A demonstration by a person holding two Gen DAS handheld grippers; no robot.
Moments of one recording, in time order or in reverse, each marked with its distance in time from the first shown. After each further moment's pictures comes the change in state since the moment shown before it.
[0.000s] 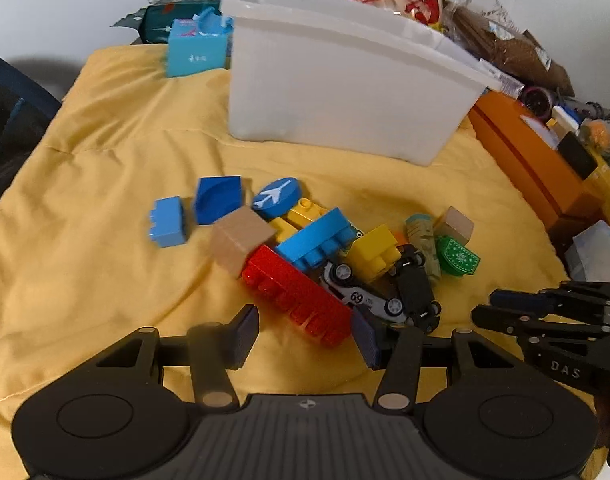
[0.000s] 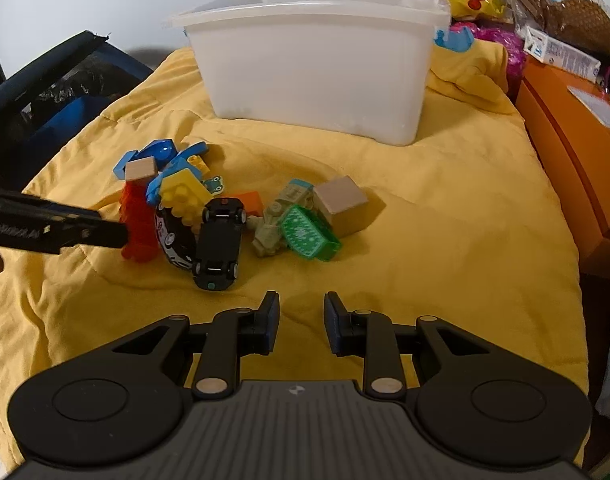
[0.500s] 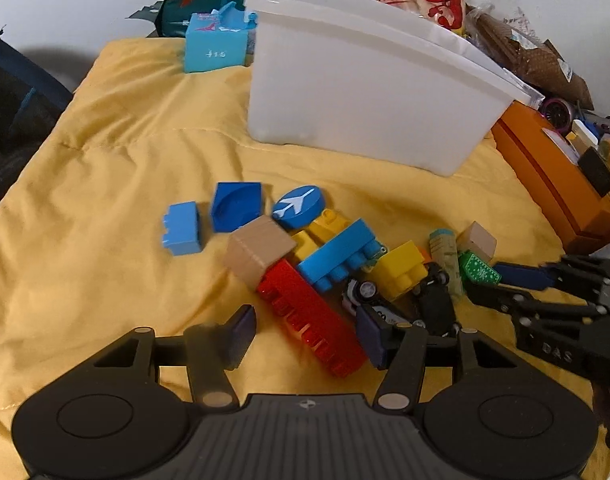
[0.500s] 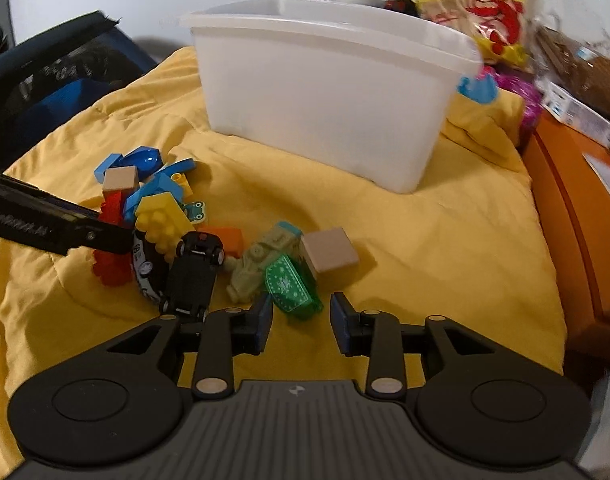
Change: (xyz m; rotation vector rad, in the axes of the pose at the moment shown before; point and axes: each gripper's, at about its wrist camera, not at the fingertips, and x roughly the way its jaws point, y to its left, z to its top) left arm 0.004 0.013 0.006 -0.042 0.003 0.021; right arm 0.021 0.003 0.023 -0.139 -0.040 -0.050
